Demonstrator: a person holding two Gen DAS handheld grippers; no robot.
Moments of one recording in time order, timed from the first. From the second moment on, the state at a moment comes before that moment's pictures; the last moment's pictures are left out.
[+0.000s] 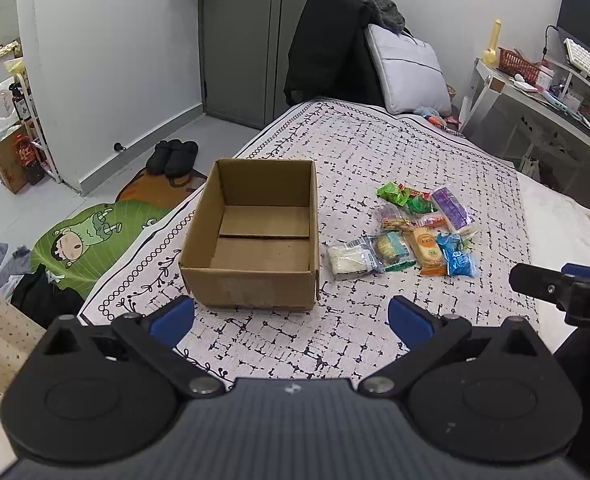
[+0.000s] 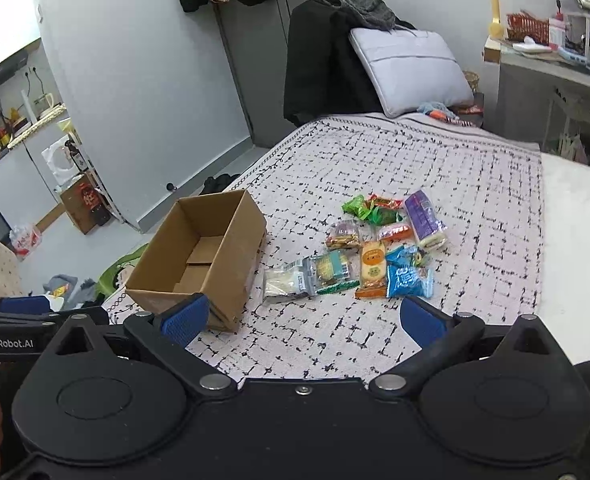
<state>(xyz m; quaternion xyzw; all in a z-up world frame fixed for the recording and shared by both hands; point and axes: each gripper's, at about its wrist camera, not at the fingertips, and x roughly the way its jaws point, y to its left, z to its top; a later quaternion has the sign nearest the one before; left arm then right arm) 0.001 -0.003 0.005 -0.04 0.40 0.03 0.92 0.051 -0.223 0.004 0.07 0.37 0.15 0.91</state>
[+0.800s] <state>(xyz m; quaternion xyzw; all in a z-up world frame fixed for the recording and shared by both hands) 0.000 0.000 0.009 -0.04 0.39 0.02 0.92 0.046 -0.212 0.011 0.03 0.36 0.15 0.92</state>
